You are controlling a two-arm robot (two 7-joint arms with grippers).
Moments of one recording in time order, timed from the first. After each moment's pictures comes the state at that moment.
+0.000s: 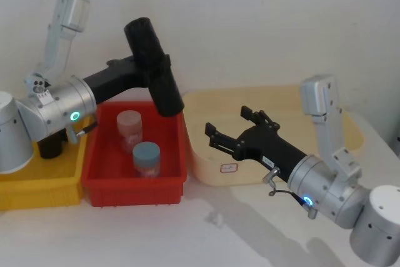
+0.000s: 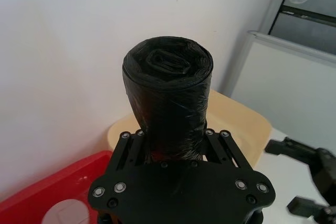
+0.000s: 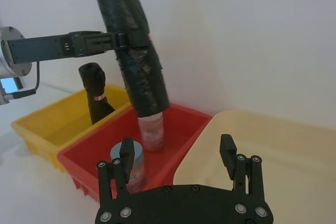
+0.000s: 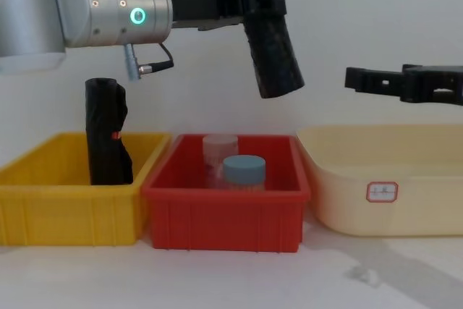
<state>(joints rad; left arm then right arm) -0.76 0.14 0.40 -1.20 -0.55 0.33 -0.55 0.20 0.37 -0.26 -1.74 0.42 0.23 0.29</state>
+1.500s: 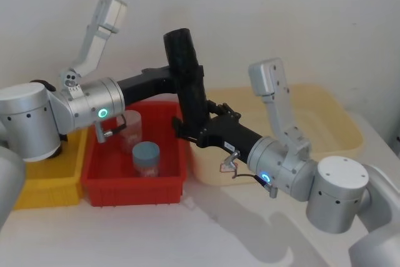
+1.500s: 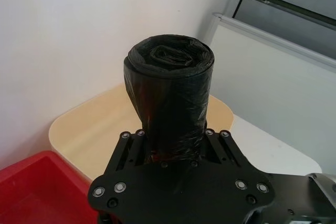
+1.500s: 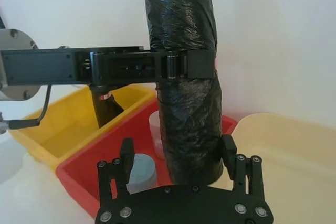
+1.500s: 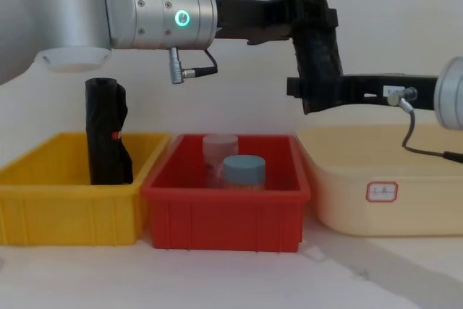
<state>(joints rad) -0.86 0.09 0.48 -1.06 -0.62 0.40 -0.65 0.39 0.29 -0.37 -1.54 0.41 0.28 0.28</state>
